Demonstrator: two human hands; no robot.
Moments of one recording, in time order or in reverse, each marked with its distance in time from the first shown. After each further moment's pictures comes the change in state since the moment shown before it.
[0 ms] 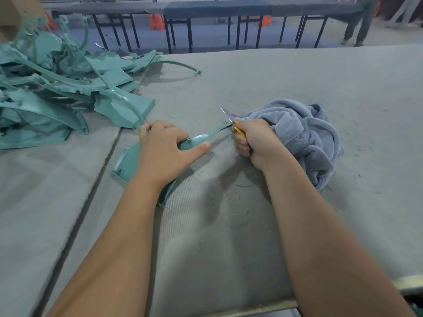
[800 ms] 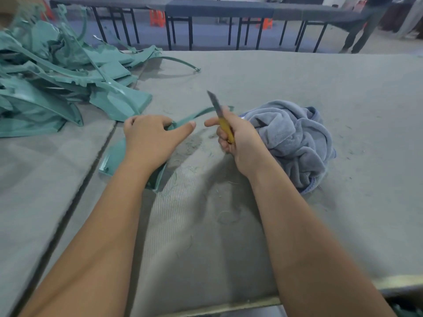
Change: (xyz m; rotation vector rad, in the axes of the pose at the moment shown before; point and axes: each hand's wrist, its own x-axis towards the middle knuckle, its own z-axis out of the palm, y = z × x) left_hand 0.012 0.005 -0.012 -0.011 0.050 -0.204; right_hand -0.005 0.007 0.020 0.037 -0.053 -0.147
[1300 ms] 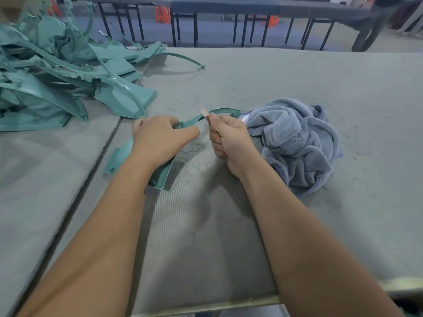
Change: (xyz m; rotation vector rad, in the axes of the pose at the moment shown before) left_hand -0.005 0.013 -0.007 -0.027 -0.178 -0.135; right_hand -0.009 0.009 0.022 0.130 -0.034 -0.073
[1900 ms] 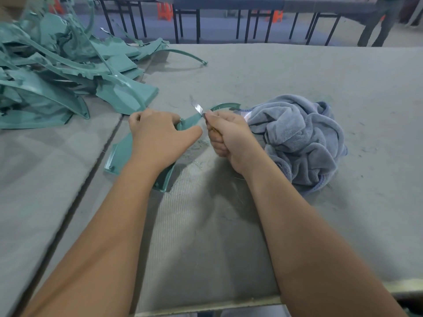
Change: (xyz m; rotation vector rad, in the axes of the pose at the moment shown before) left_hand -0.002 -0.004 0.006 0.168 0.155 0.117; right_hand 0.004 -0.001 -0.004 -0.013 -0.089 0.016
